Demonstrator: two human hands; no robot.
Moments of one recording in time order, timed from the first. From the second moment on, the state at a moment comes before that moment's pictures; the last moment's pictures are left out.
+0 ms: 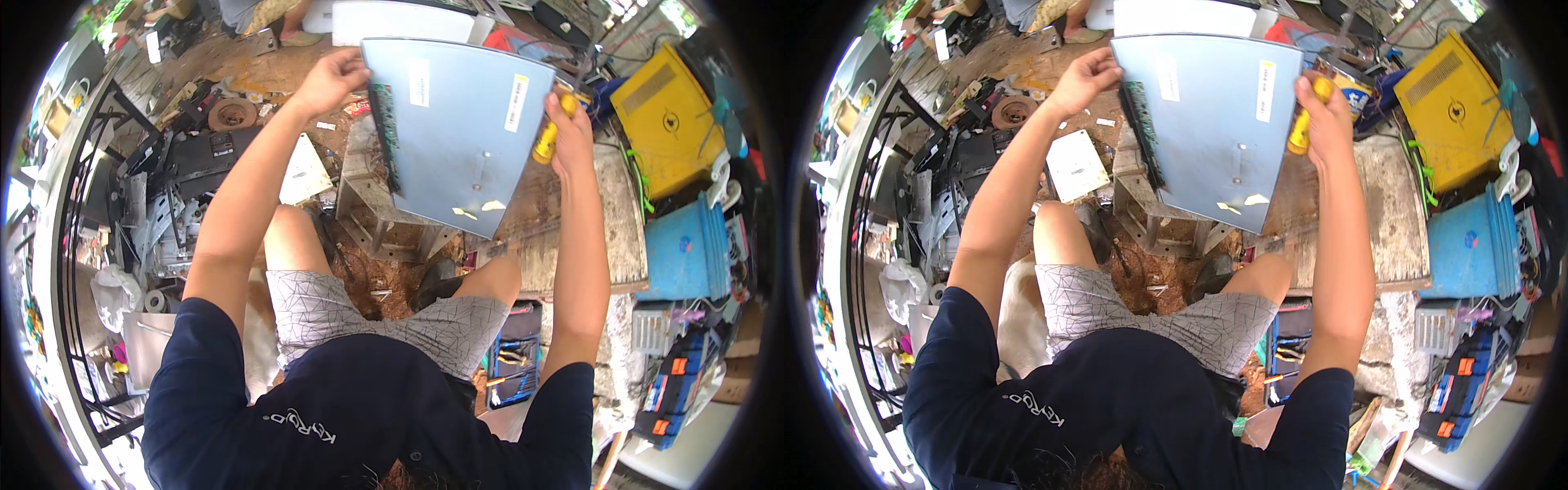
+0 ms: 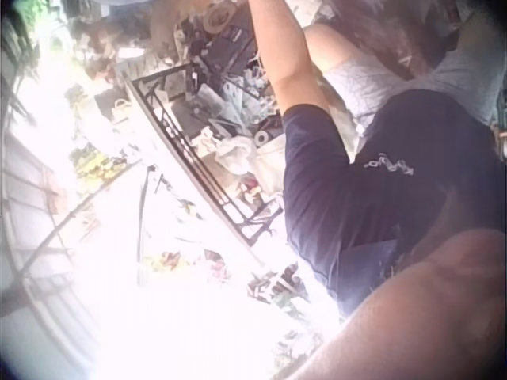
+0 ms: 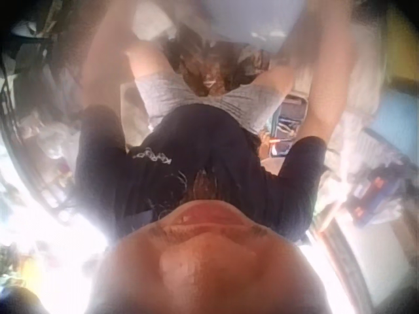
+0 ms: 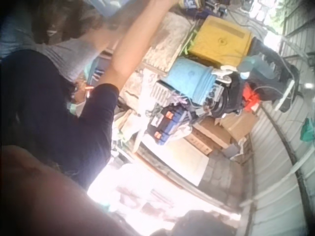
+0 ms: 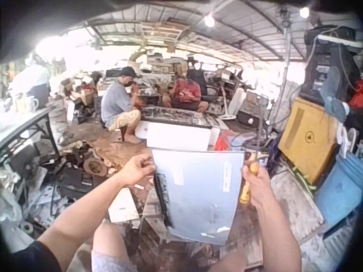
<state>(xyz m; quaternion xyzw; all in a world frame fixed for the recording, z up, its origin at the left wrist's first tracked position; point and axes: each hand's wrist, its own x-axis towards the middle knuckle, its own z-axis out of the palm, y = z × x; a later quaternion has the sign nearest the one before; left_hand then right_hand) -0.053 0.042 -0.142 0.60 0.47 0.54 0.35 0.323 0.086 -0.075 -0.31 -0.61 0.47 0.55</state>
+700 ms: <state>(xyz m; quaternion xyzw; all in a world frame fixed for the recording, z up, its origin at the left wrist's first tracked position) 0.020 0.016 -0.159 0.63 0.37 0.55 0.41 0.396 0.129 -0.123 -0.38 -0.49 0.50 0.60</state>
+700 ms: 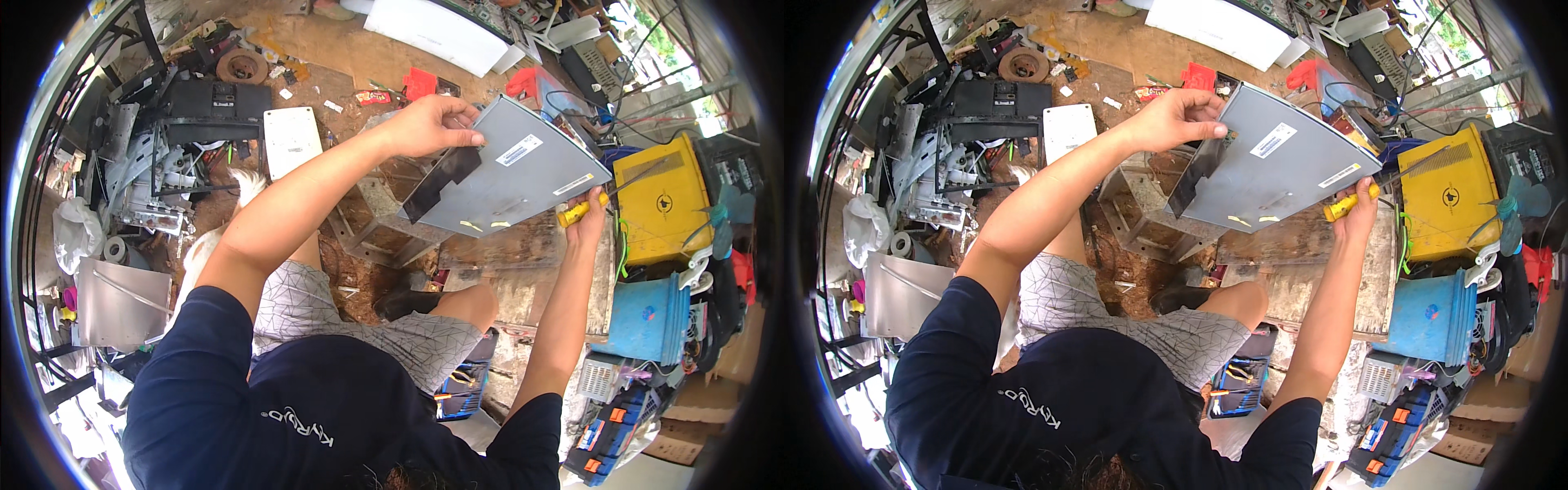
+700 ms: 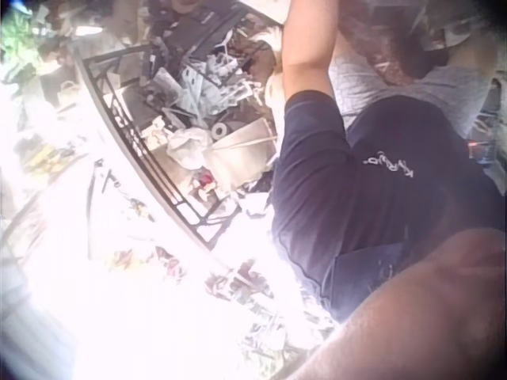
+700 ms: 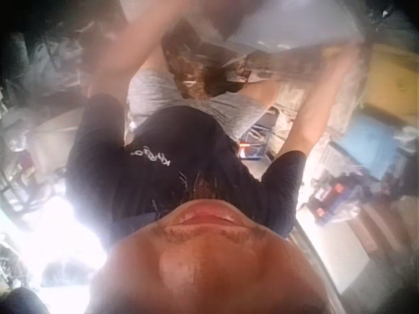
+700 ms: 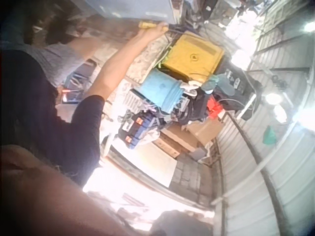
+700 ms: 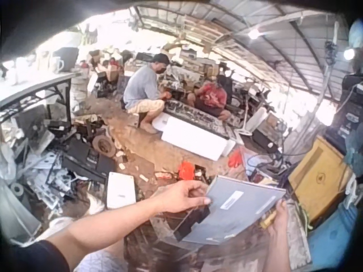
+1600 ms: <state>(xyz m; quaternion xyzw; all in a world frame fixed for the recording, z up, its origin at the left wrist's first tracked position) 0.084 -0.010 -0.223 0.52 0.51 0.68 0.10 0.406 0.122 -0.128 -0.36 -0.46 0.53 0.61</state>
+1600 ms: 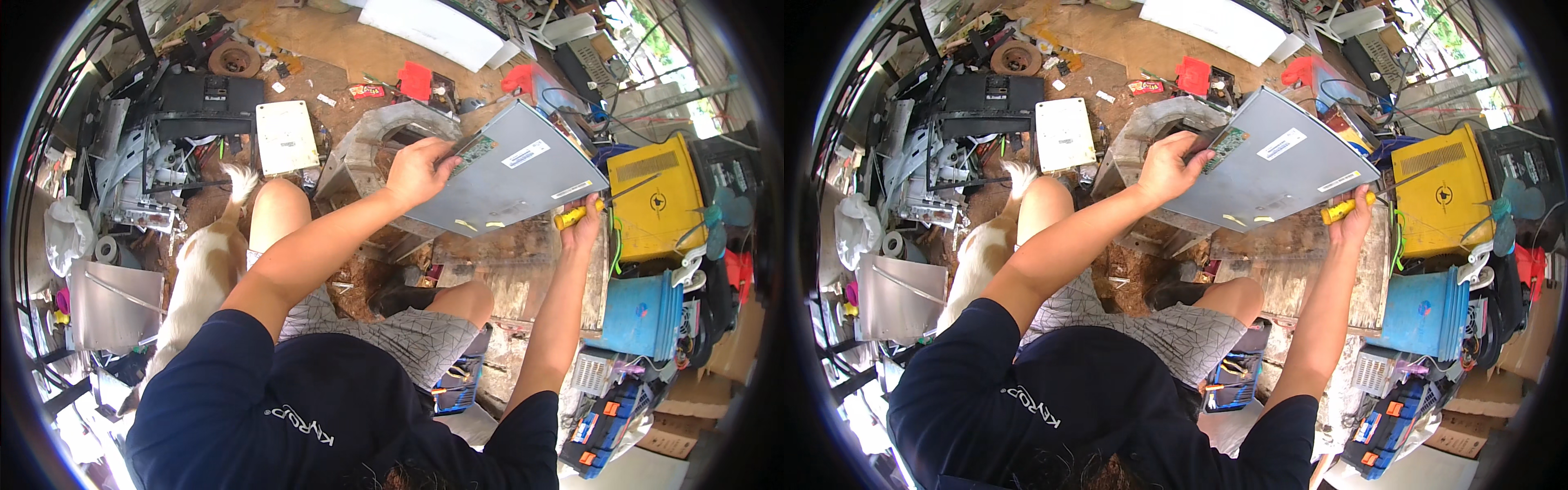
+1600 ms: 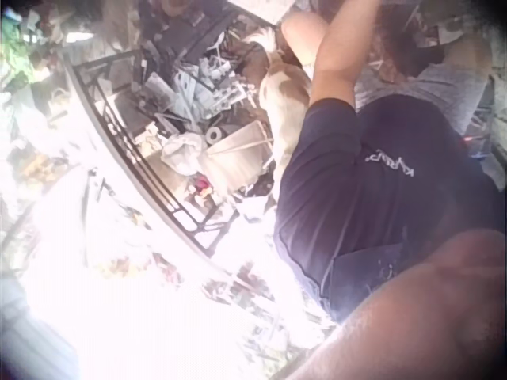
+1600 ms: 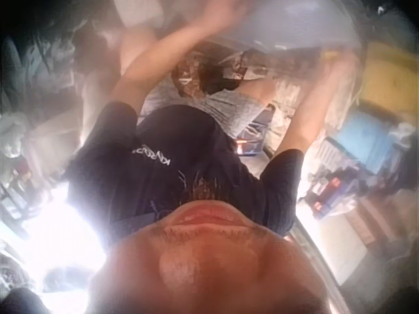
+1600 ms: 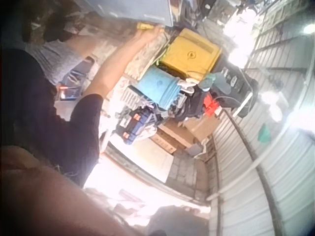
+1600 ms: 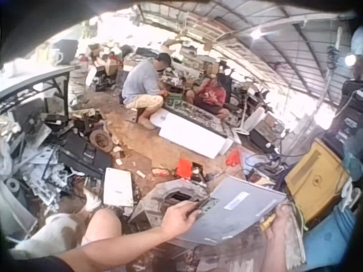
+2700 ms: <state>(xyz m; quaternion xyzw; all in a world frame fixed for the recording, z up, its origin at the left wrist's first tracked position) 0.114 0.046 -0.093 0.89 0.45 0.01 -0.03 0.416 -0.046 -0.271 -0.57 -0.30 0.49 0.58</state>
